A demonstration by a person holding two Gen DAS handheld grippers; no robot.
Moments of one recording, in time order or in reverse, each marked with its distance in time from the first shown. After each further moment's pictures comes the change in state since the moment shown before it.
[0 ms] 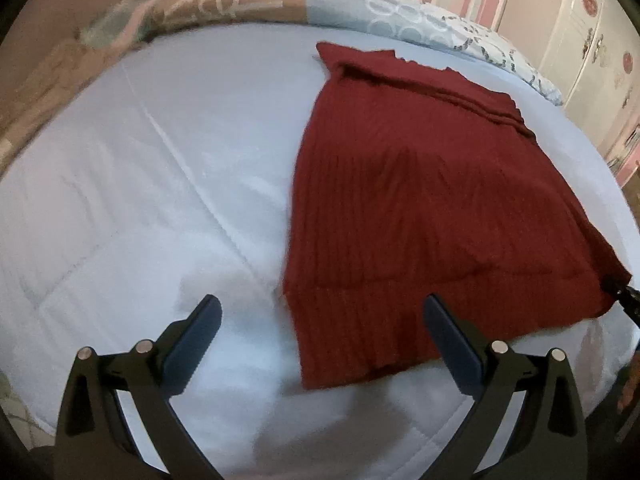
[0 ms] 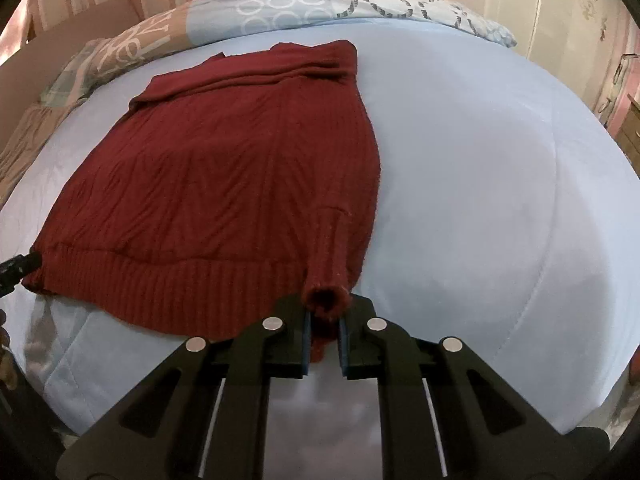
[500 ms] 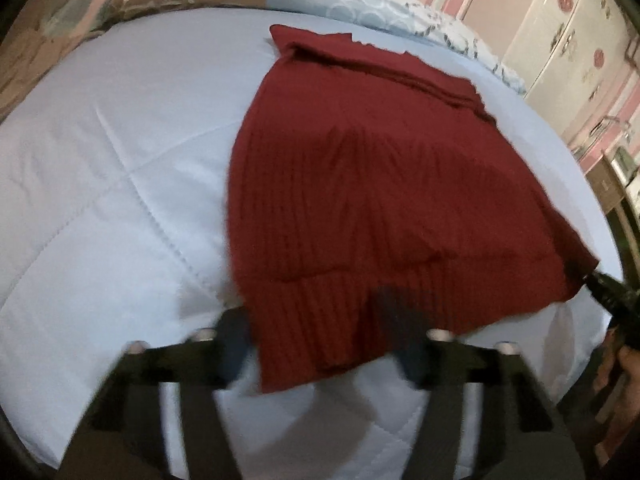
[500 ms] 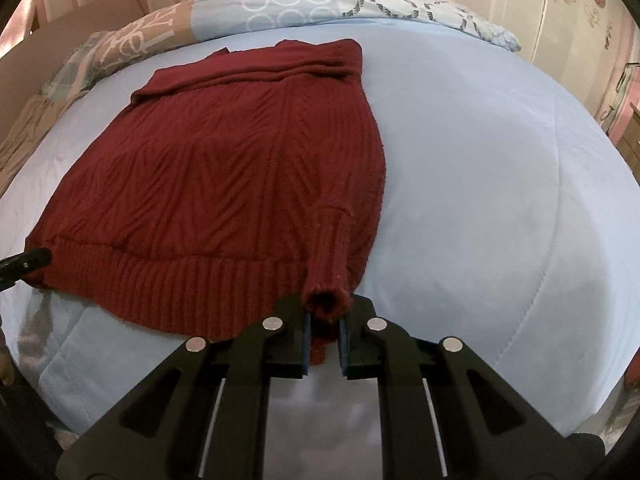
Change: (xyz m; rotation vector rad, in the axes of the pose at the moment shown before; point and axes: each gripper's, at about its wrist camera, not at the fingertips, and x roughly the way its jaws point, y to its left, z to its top) left arm 0.006 -0.013 -0.003 0.054 0.054 -0.133; right arm 0.005 0.004 0.000 -0.024 0.008 -0.008
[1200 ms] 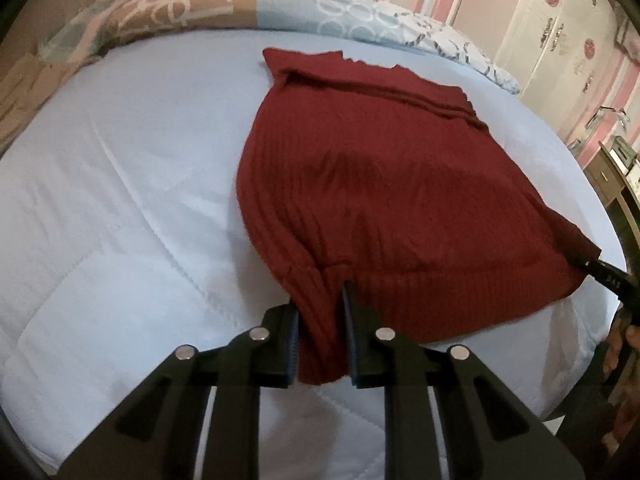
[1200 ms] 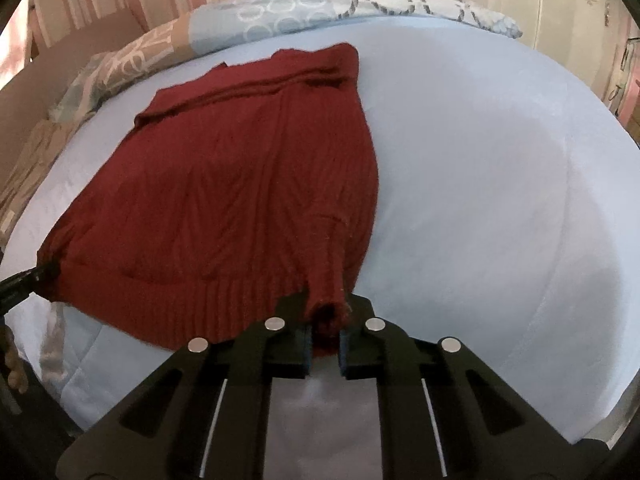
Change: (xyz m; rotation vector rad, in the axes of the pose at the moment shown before) left arm -0.019 -0.008 0.009 0.054 -0.070 0.008; right arm -0.009 -0.021 0.011 0.060 -0.025 0.083
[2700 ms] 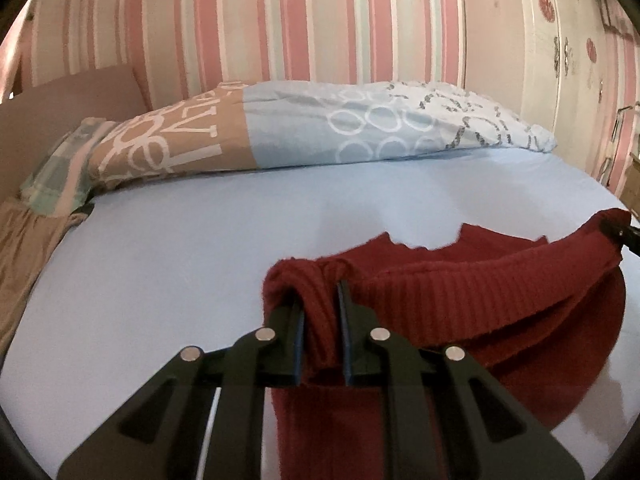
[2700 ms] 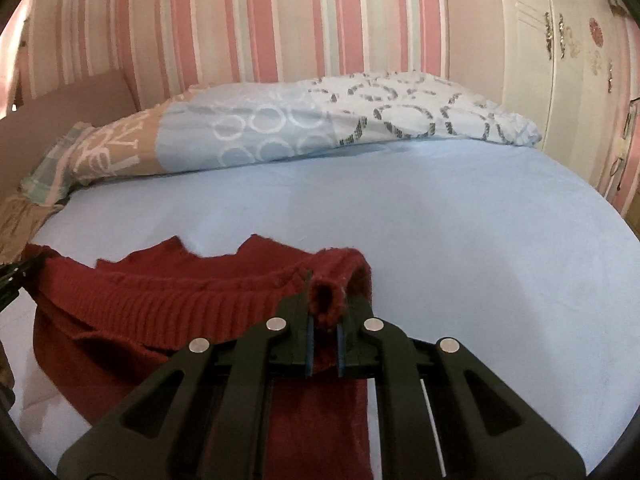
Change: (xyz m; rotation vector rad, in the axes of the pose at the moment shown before) left arm 0.124 0.013 0.293 0.162 -0.302 0.156; right arm 0.131 -0.002 0.285 -0.037 -0.290 -0.053
